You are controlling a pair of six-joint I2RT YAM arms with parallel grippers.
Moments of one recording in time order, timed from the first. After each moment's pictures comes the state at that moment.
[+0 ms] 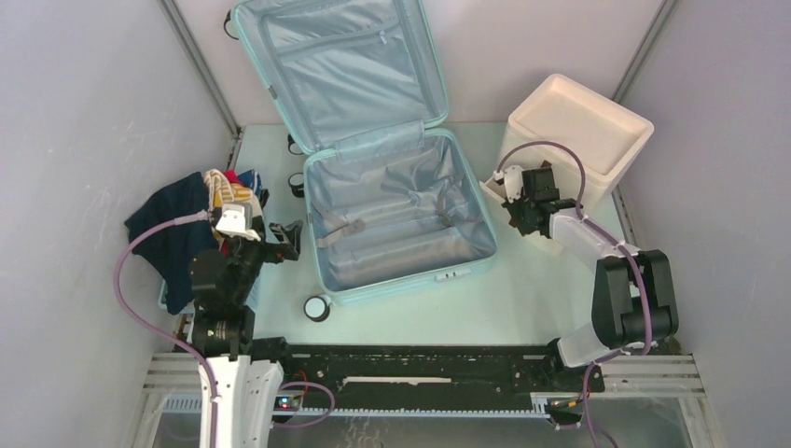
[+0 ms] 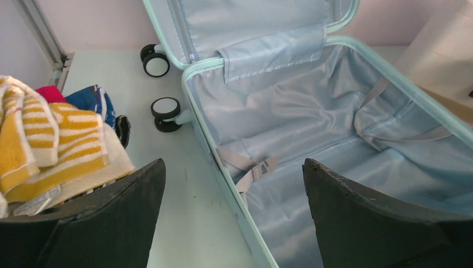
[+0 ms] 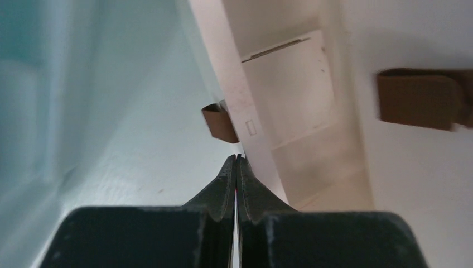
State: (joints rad) left arm 0.10 0.39 0.61 -0.25 0.32 -0.10; right arm 0.15 1.51 0.94 -0.37 -0.01 -0.40
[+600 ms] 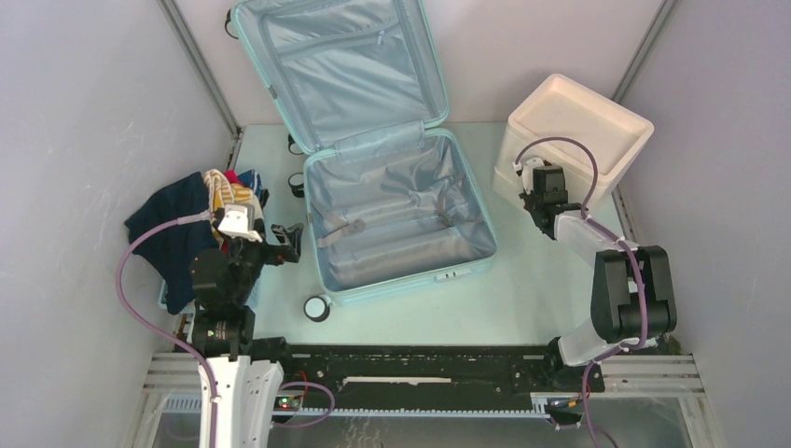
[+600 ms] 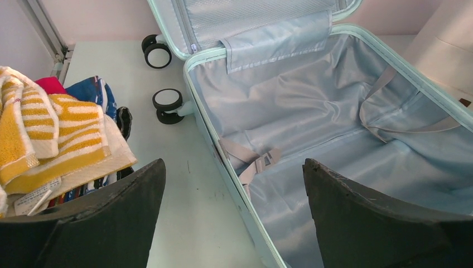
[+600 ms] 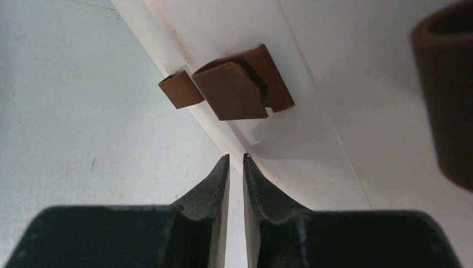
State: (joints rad) left arm 0.10 0.38 0.60 -0.30 0.31 -0.08; right arm 0.09 1.54 0.90 -0.13 0.29 -0.39
